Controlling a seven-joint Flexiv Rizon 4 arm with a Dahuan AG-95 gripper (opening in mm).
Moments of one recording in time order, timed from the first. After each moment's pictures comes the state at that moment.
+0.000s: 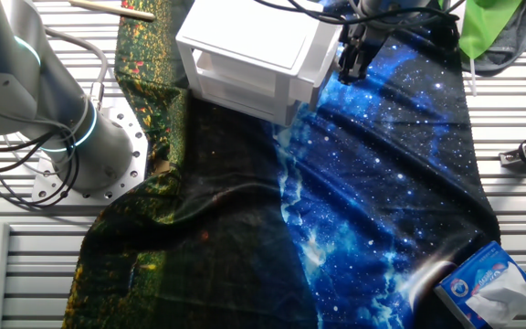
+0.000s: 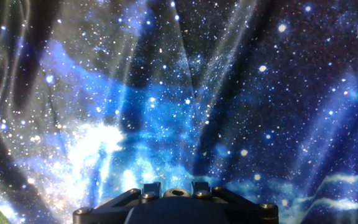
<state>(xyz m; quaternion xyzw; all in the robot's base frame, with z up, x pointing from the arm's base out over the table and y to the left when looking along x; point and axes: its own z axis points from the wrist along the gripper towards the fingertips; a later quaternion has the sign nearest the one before) 0.518 0.117 0.142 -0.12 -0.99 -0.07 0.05</state>
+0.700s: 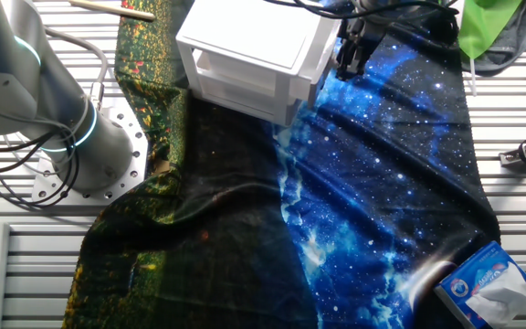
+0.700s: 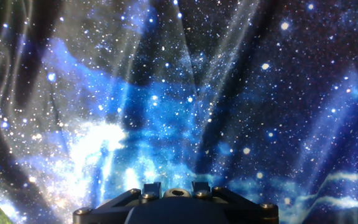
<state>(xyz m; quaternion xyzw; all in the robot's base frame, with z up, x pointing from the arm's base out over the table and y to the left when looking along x) 0.513 0.123 0.144 -0.12 -0.99 -0.07 0.05</state>
